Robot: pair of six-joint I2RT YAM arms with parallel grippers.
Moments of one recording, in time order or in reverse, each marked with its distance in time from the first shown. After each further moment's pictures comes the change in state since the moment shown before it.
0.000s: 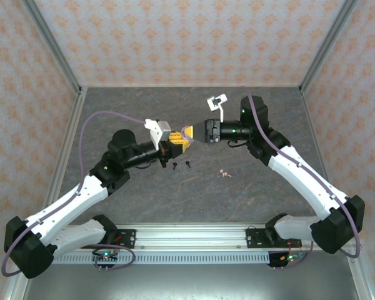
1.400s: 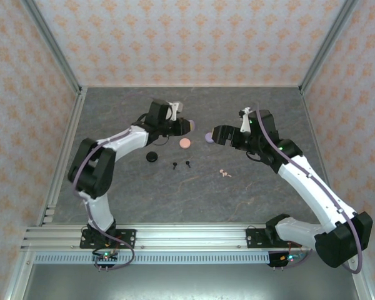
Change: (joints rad) left arm 0.203 0.882 0.493 -0.231 -0.030 -0.376; right arm -0.109 -0.122 -0.119 -0.421 0.680 -0.089
